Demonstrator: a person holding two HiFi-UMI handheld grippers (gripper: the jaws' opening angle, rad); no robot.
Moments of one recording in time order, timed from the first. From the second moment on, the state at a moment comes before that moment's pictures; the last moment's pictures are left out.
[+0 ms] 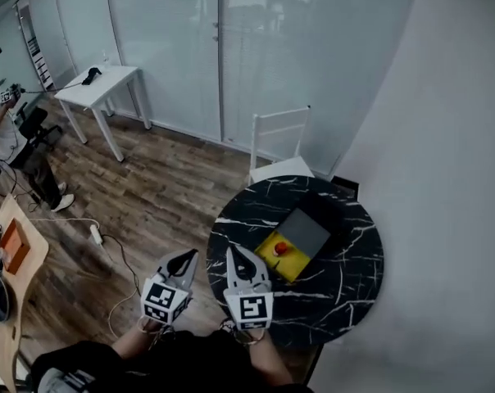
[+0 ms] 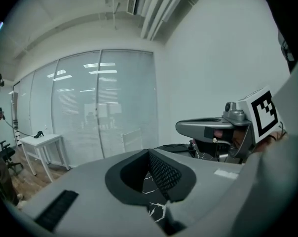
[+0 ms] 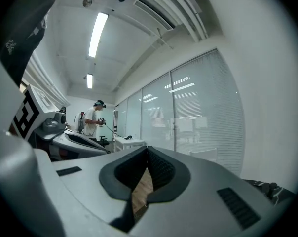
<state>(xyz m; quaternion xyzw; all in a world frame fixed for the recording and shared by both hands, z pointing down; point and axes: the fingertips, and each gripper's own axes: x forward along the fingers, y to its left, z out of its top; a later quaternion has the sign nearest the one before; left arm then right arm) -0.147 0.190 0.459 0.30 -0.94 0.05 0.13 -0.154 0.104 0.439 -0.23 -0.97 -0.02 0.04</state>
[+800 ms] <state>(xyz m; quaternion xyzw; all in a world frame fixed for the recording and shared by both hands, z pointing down) -0.216 0.030 0.506 0.54 -0.82 0.10 0.18 -0.183 -0.035 0.495 -0.02 -0.99 0.02 0.10</state>
